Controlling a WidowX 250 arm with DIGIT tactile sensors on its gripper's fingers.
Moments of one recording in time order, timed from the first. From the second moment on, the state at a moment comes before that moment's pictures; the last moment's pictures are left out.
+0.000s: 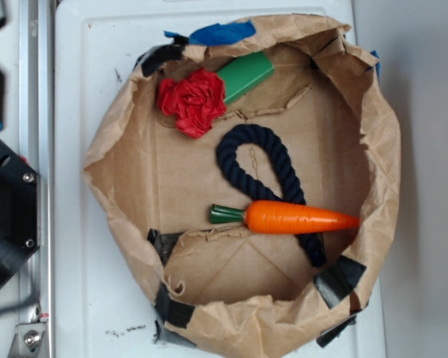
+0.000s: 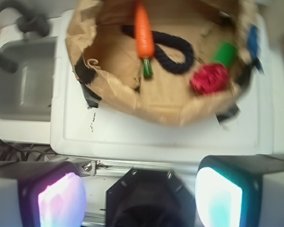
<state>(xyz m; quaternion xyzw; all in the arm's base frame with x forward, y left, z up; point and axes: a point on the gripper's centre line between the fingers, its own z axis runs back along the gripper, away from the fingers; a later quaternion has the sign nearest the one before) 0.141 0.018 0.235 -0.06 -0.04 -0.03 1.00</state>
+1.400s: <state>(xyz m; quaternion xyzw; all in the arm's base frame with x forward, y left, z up) 0.222 0.071 0.167 -0.07 -0.04 -0.22 0.97</state>
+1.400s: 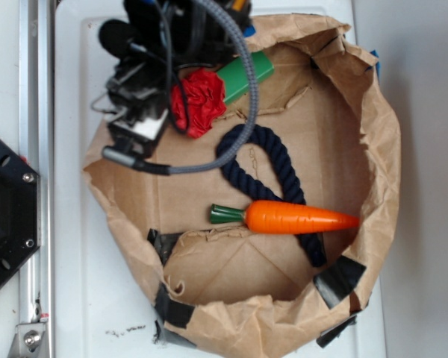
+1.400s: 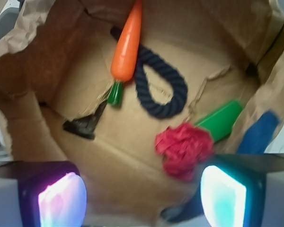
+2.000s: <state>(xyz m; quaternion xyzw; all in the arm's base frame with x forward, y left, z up) 0.246 0.056 0.114 -0.09 0.02 -0.26 0.96</state>
